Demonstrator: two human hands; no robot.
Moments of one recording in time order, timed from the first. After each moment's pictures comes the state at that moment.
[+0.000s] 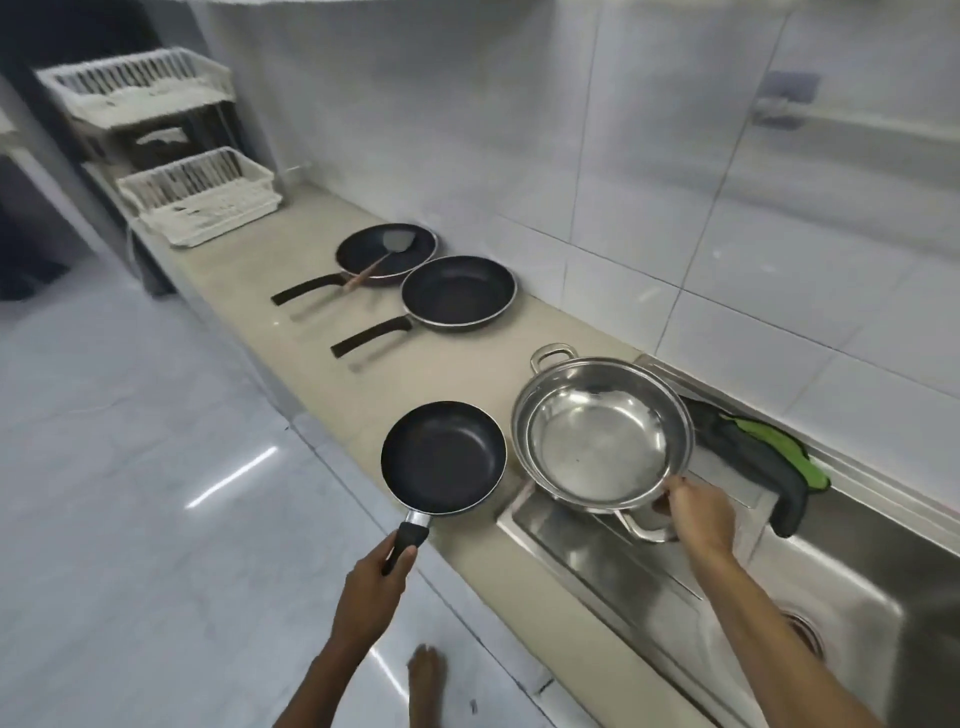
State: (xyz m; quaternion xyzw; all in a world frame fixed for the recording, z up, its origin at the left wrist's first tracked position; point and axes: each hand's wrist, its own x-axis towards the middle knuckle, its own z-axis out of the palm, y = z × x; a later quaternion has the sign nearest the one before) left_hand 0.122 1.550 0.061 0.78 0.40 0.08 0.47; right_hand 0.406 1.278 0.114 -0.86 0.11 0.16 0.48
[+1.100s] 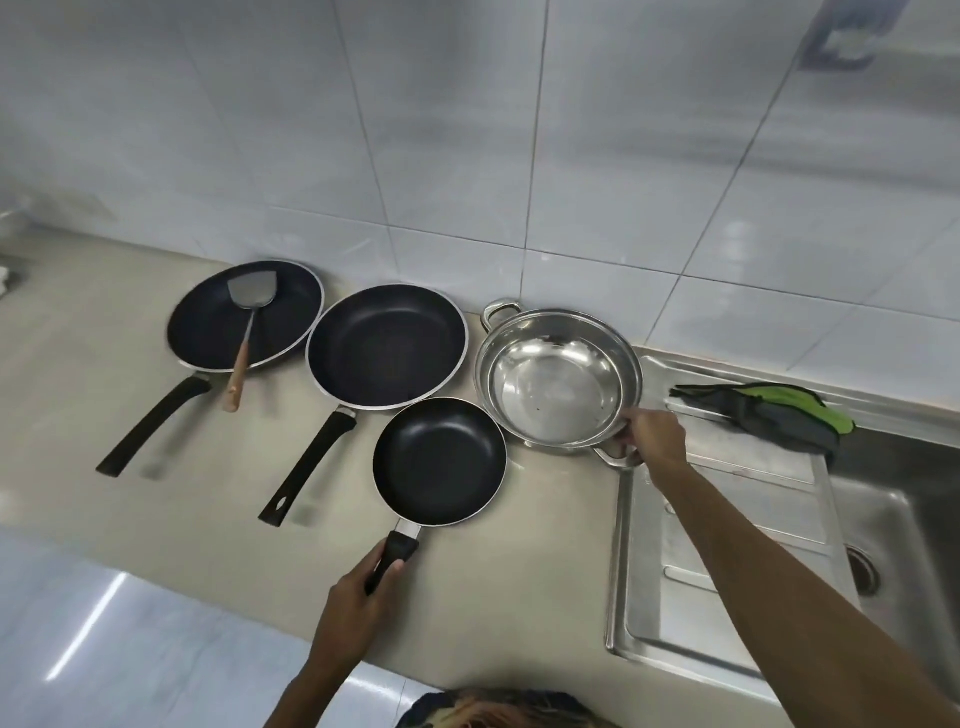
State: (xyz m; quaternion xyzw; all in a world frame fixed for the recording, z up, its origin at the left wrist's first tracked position) left_hand 0.307 1.849 0.018 0.84 0.22 -0.07 0.49; right_hand 0.552 1.497 0.082 -0.79 0.30 0.10 0.52
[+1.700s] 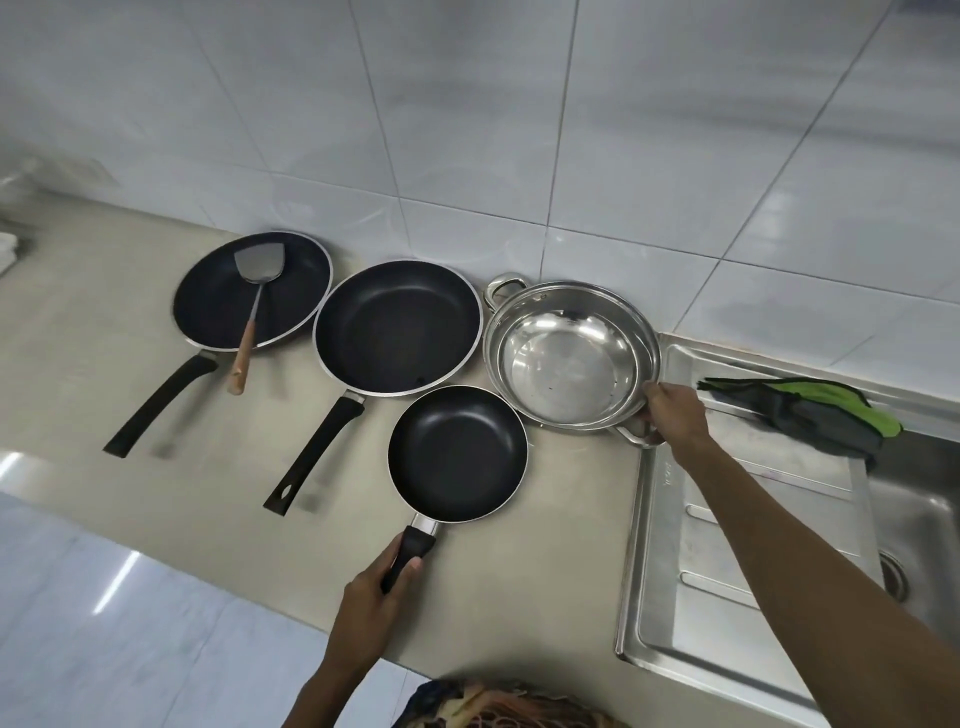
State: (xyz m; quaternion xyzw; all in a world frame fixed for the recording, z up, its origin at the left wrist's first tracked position) left_hand 0.312 1.834 0.024 0.86 0.21 -0.08 0.46; right_hand 0.595 1.493 0.061 -0.85 0.22 0.10 0.46
